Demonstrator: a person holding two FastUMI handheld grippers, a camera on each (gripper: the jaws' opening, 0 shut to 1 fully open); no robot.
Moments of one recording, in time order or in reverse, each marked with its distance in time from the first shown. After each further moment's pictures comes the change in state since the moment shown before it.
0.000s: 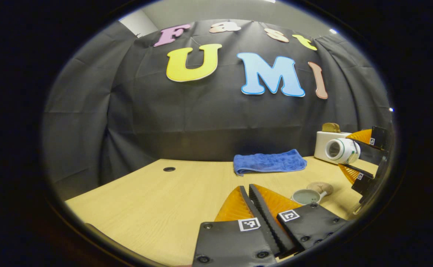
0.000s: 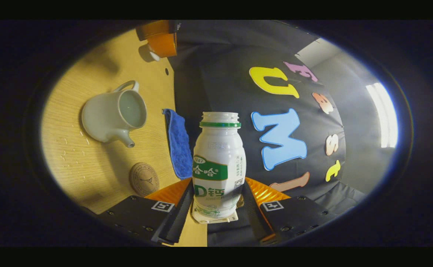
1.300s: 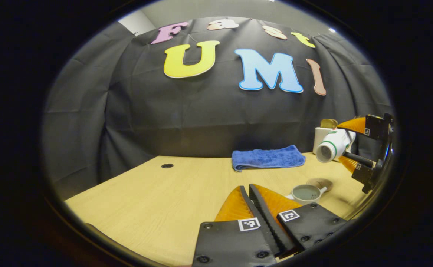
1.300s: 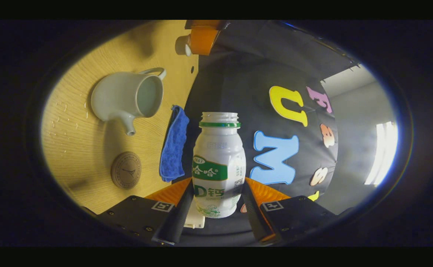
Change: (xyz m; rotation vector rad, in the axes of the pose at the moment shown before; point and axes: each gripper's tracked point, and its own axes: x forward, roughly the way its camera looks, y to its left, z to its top) left arm 0.000 -0.002 -0.008 0.009 0.027 -0.015; right arm 0.008 -0.013 0.016 -0.284 -0.087 -0.041
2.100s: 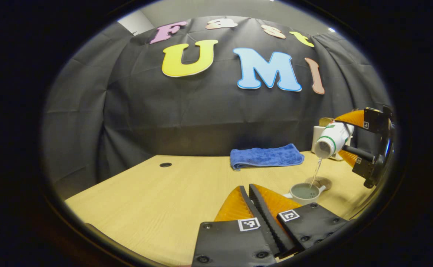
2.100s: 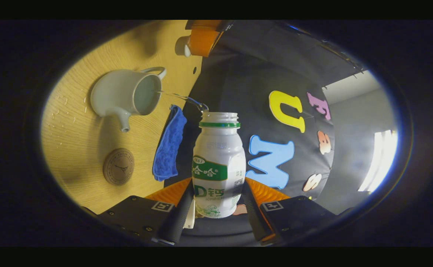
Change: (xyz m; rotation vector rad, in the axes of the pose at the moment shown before) left arm 0.001 -0.004 -0.003 0.002 0.008 -0.012; right arm -0.001 -0.007 0.003 -0.063 -0.025 -0.030
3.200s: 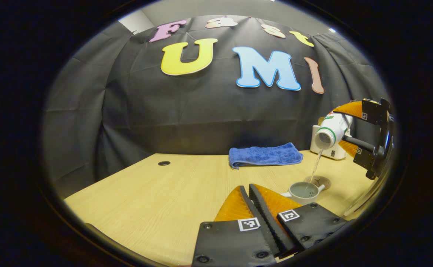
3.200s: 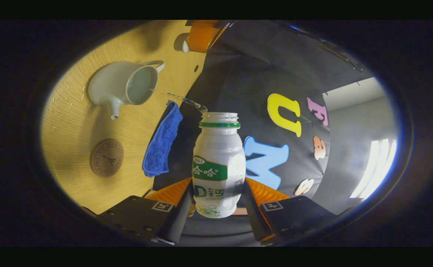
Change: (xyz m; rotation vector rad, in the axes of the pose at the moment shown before) left arm 0.002 -0.001 -0.005 -0.003 0.008 -0.010; right arm 0.010 -0.022 -0.008 -0.067 -0.007 -0.029
